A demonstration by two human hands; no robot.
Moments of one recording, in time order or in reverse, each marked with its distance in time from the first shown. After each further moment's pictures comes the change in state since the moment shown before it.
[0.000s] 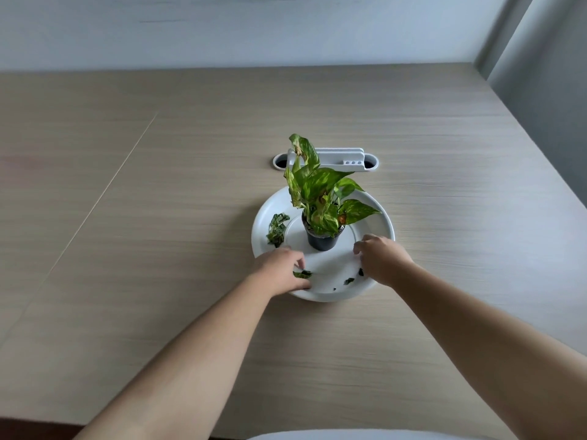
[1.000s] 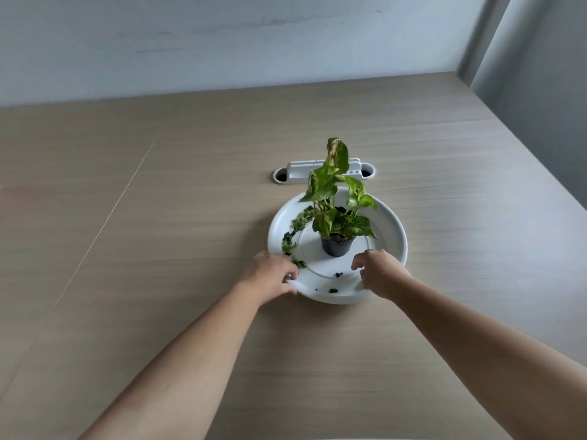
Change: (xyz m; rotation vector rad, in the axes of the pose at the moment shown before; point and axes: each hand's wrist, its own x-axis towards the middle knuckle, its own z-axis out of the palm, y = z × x) left_hand -0.011 -0.024 -0.027 0.259 0.036 0.184; right_hand -0.014 -0.021 0.008 0.259 0.006 0.126
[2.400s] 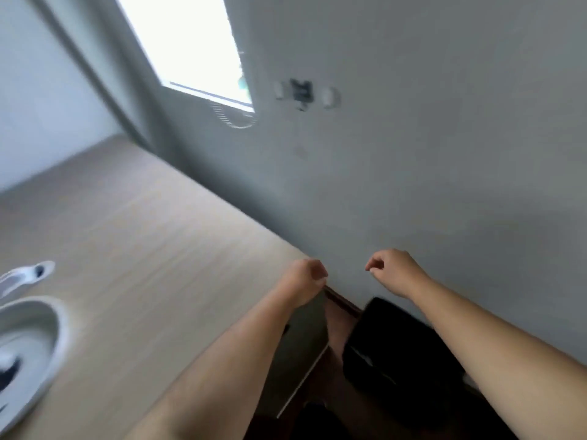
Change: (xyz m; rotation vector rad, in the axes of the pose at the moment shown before) left_hand 0.006 0.646 0.105 -0.319 -0.245 0.548; right_hand -0.454 0.458 -0.033 0.540 0.437 0.837
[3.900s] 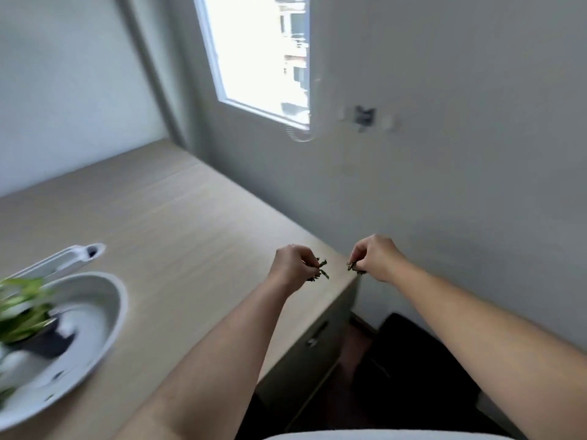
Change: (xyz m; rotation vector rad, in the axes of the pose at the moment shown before) left_hand -0.071 -0.065 -0.098 -0.269 0.240 -0.005; right_hand -0.039 -0.145 0.031 0.085 0.023 -0.089
